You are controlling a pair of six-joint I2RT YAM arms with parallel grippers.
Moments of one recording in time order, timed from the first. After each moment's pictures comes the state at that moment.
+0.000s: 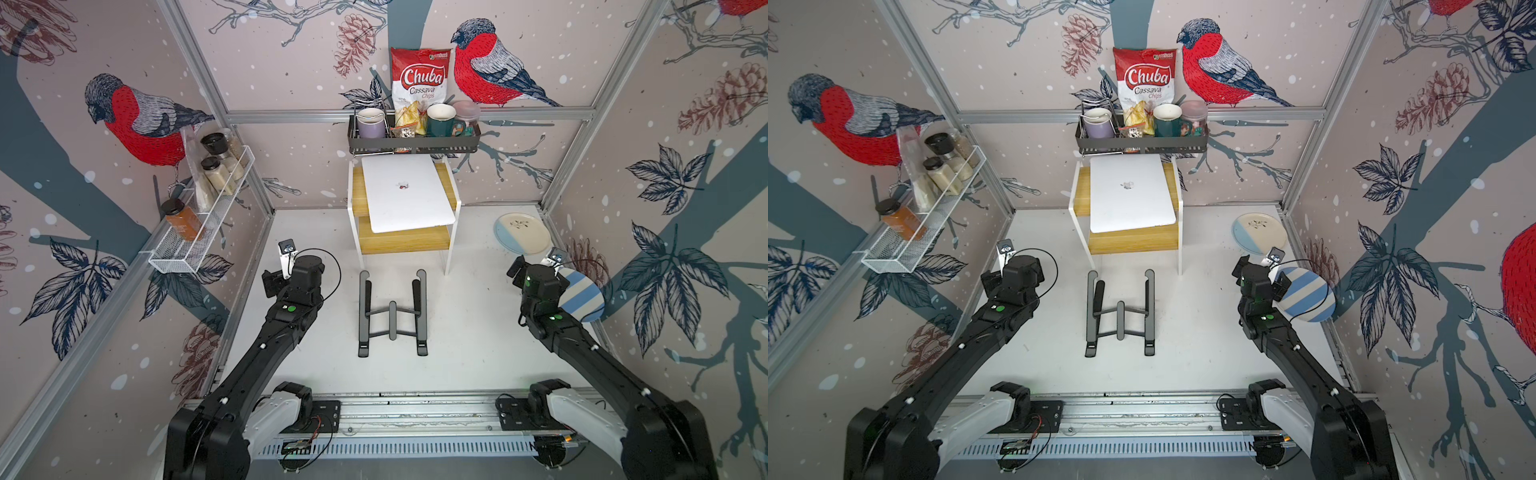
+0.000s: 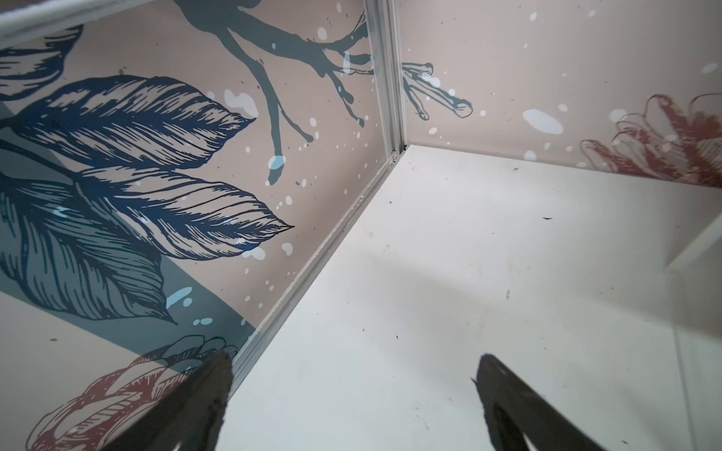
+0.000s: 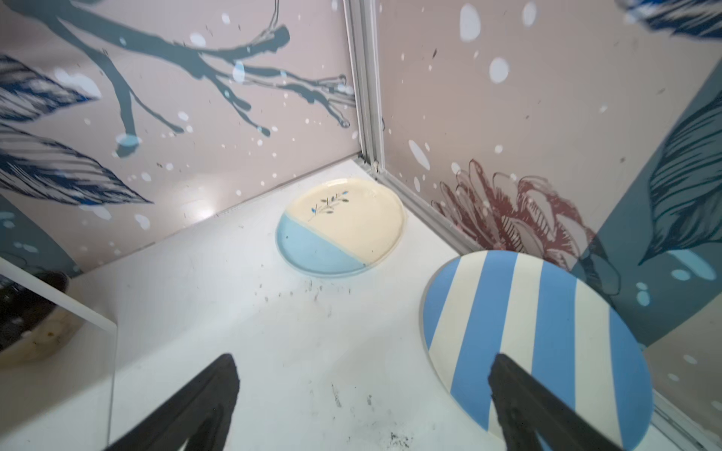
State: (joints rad) left arm -0.23 1.06 0.66 -0.13 -0.82 -0.15; right arm 0.25 1.06 0.49 0.18 0.62 0.31
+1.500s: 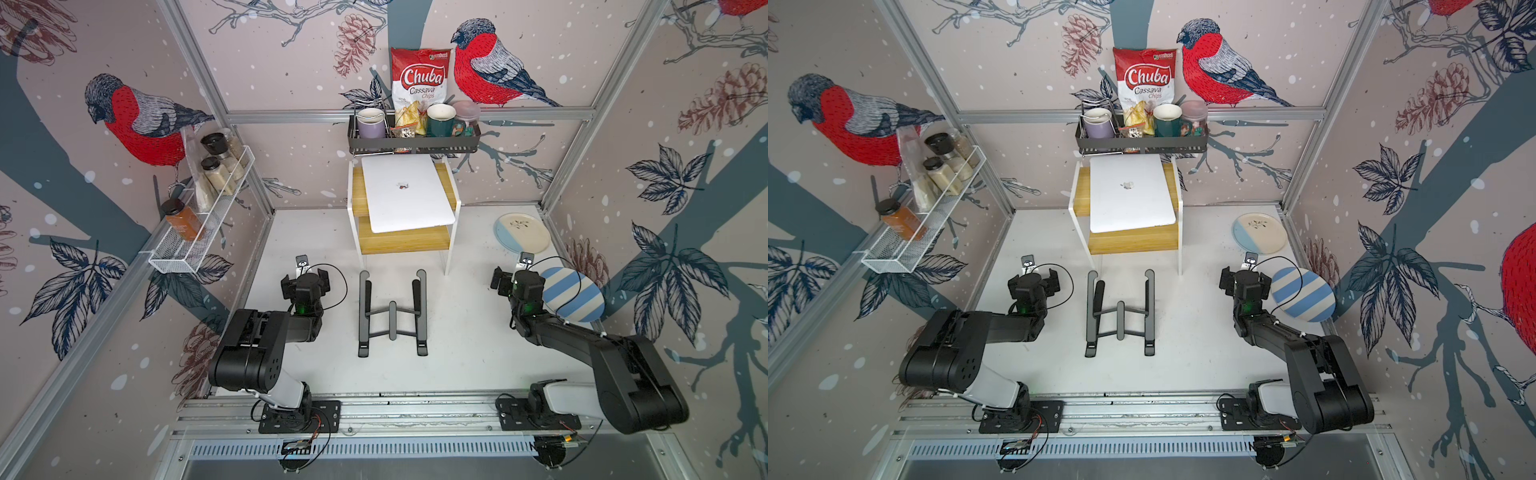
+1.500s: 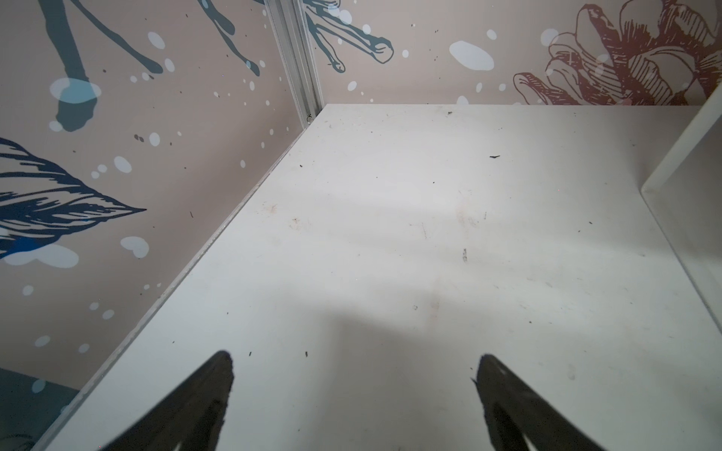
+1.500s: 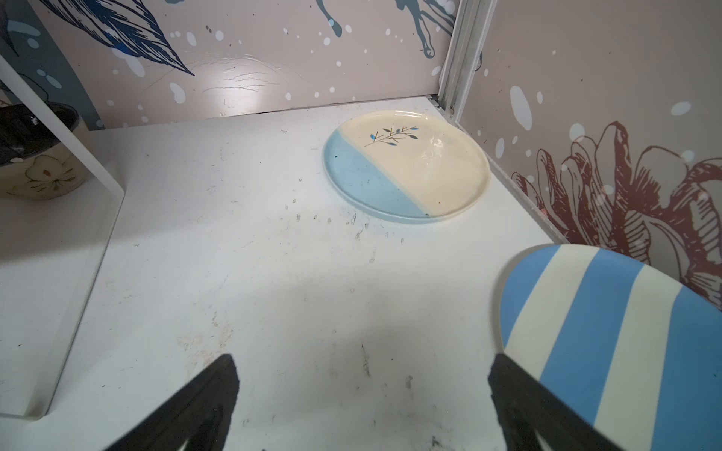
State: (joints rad) left arm -0.08 1.55 0.38 0.80 -0.44 -0.03; right arm 0.21 1.32 0.38 0.53 0.39 0.10
